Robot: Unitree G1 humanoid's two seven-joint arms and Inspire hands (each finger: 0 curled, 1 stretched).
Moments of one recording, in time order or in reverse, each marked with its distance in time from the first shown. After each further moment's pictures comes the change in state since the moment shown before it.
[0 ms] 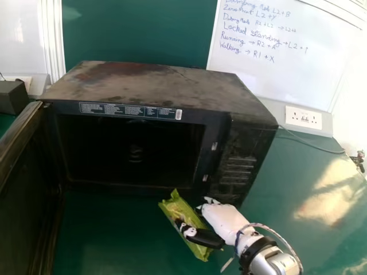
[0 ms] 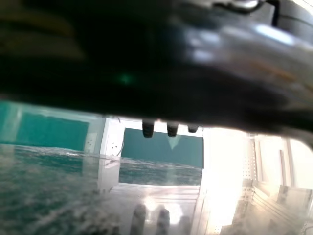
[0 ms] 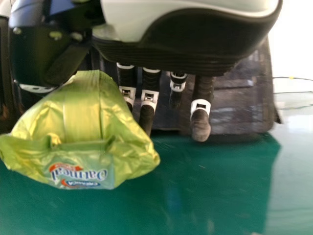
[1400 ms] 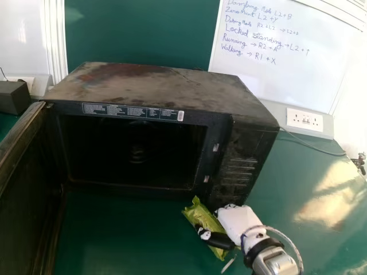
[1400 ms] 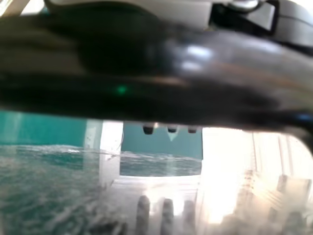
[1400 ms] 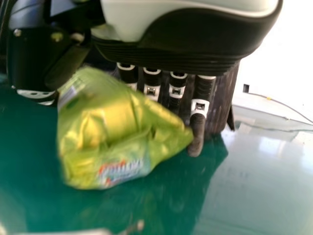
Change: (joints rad) left arm -0.017 -0.009 0.038 0.018 0.006 -0.006 -0.063; right arm 0.005 -0.056 0.041 0.087 -0.277 0.021 -0.044
